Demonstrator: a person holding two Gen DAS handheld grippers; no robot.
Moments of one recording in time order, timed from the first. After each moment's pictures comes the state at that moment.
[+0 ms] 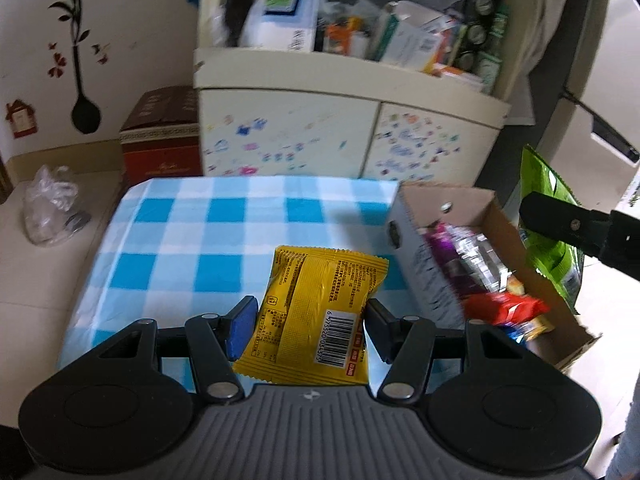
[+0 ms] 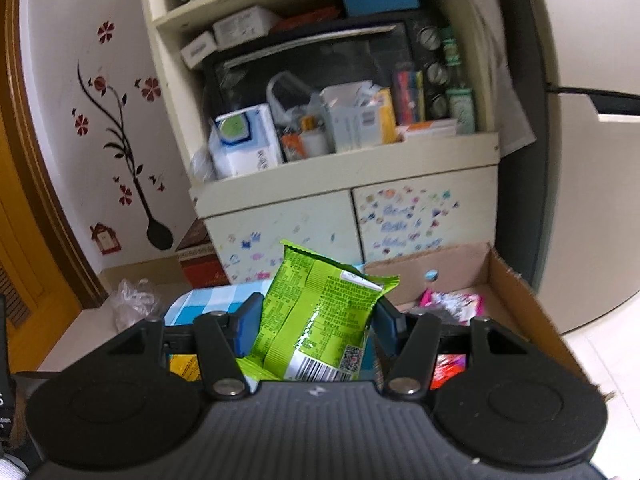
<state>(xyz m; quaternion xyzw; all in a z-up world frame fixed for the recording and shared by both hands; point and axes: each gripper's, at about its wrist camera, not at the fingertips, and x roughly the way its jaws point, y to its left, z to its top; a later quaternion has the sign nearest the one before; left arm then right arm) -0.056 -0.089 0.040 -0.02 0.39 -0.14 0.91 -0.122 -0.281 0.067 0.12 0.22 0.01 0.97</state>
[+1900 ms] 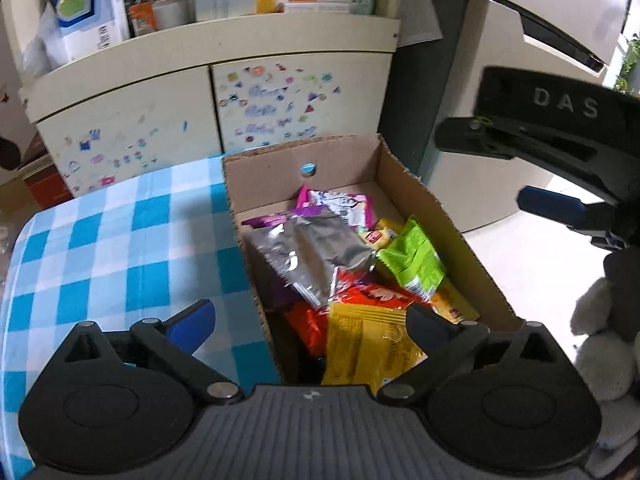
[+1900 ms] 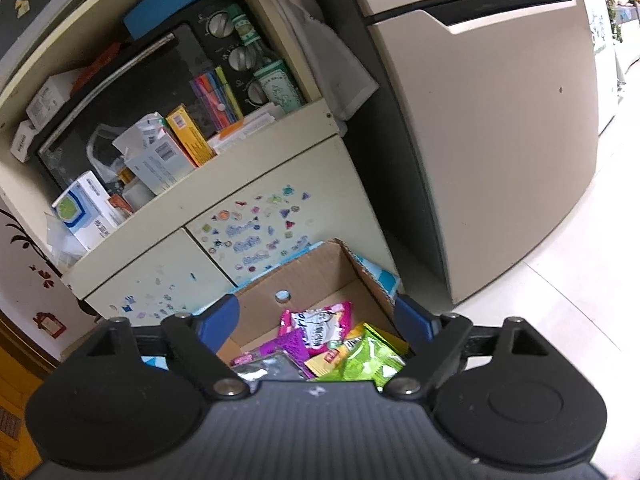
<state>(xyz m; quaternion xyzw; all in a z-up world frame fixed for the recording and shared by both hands) -0.041 -0.268 0.030 0.07 0.44 -0.19 0.87 -0.085 -0.435 0.038 0.27 0.27 -0.11 0.92</state>
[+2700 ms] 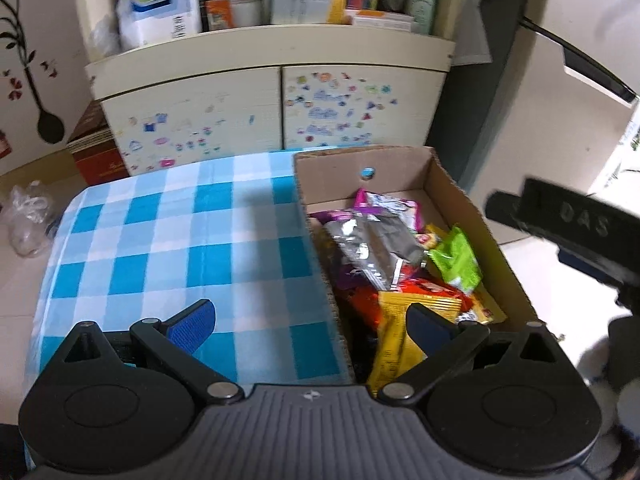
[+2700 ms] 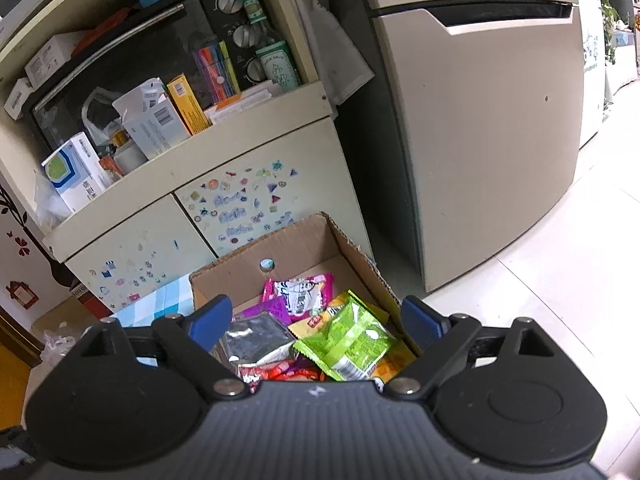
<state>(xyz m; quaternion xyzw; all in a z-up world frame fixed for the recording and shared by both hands) -0.051 -0.226 0.050 0.05 0.45 -0.13 0.88 -0.099 -0.407 0.040 0.22 0.30 -0.13 0.92</state>
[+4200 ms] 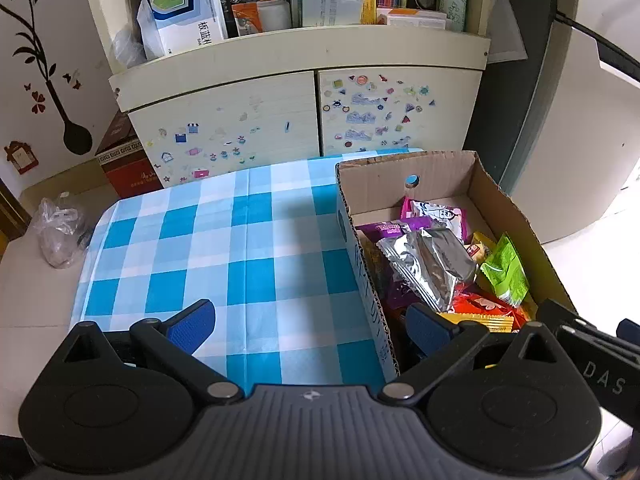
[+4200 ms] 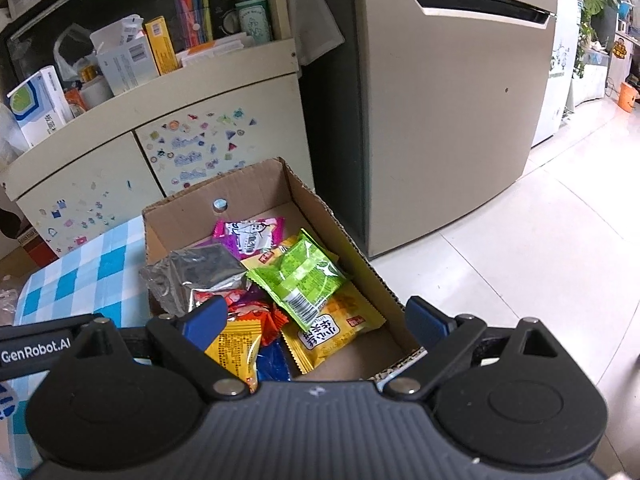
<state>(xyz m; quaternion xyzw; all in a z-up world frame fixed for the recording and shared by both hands) -0.030 -0.220 0.048 0.09 0.44 -0.09 0.89 -0.116 -0.380 0.023 0.16 0.36 -0.20 0.90</state>
